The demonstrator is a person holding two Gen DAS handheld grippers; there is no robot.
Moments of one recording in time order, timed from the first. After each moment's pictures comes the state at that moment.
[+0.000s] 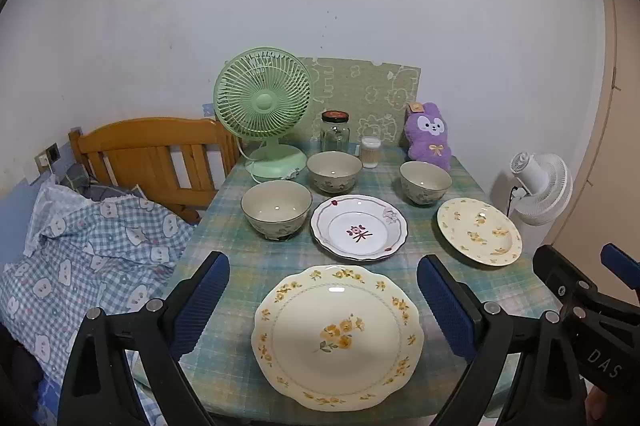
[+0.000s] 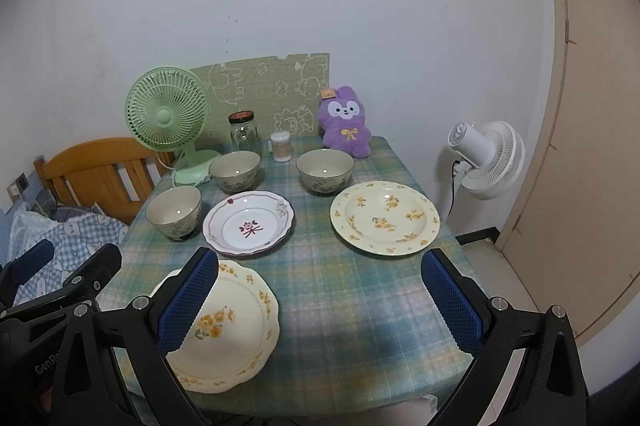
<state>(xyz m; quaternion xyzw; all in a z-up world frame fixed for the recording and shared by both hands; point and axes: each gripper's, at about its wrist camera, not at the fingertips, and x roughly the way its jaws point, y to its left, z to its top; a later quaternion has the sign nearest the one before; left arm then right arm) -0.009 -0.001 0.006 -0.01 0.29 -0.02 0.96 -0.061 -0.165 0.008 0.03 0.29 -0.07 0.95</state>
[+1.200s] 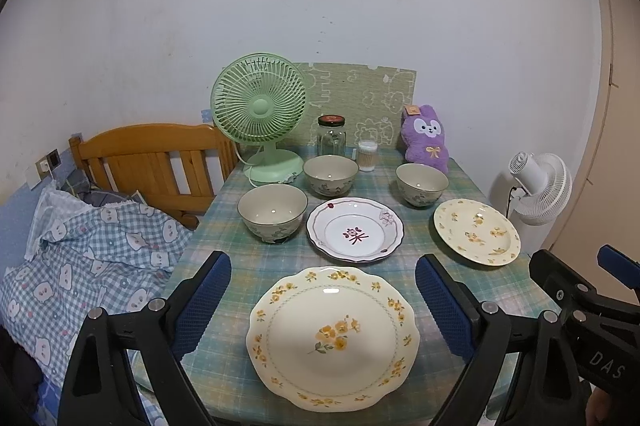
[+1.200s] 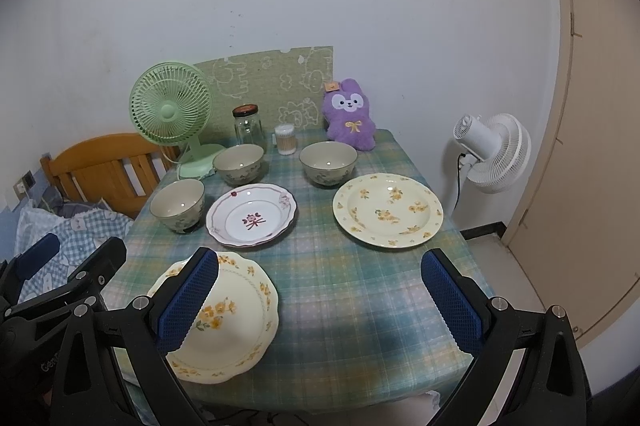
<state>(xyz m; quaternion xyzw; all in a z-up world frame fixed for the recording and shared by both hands) -0.016 -0.010 0.000 0.00 0.28 -0.02 0.96 -0.062 -0.170 0.006 0.04 0.30 -0.05 0.95</state>
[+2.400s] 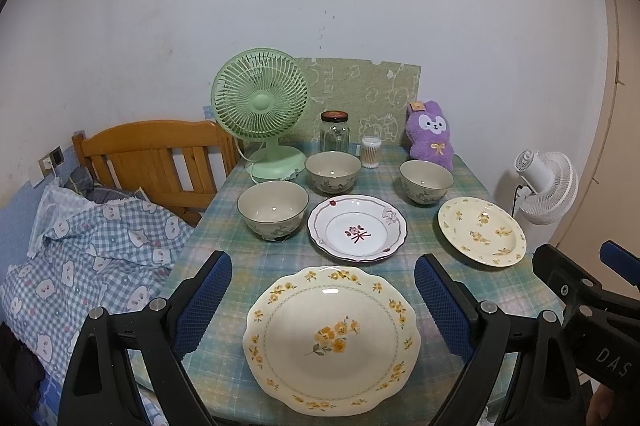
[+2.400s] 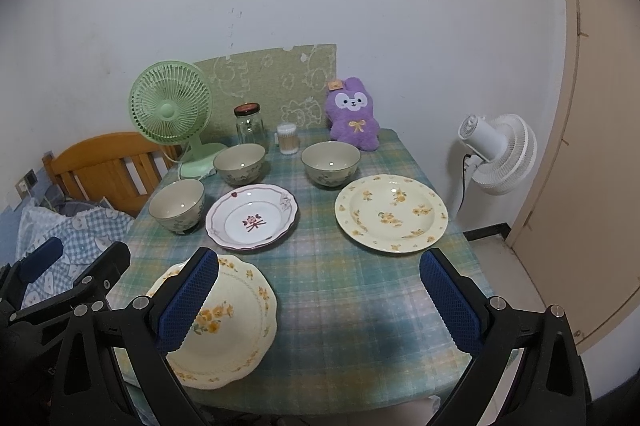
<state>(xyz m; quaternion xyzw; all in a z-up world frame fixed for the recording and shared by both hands) -0.007 -0.011 -0.003 0.00 0.29 -0.01 0.96 -0.047 -0.175 0.006 0.04 0.31 -0.04 0.95</state>
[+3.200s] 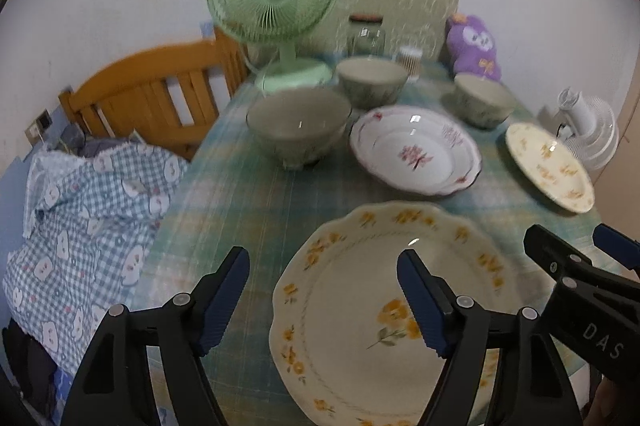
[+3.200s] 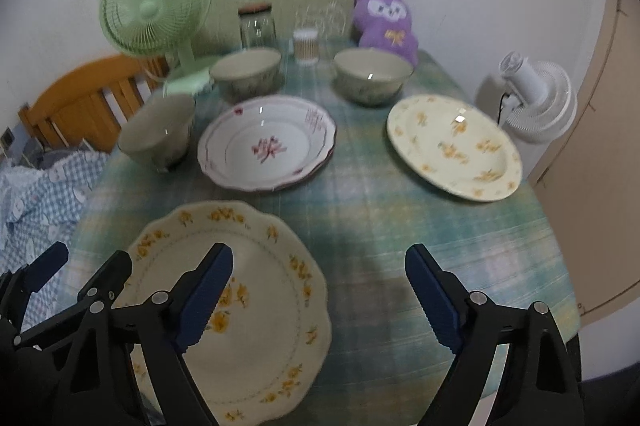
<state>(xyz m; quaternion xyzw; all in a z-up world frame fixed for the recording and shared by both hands) 0.076 0.033 -0.104 0.02 0.42 0.00 0.91 0.054 -0.111 -0.103 0.02 0.44 -0.04 0.90</state>
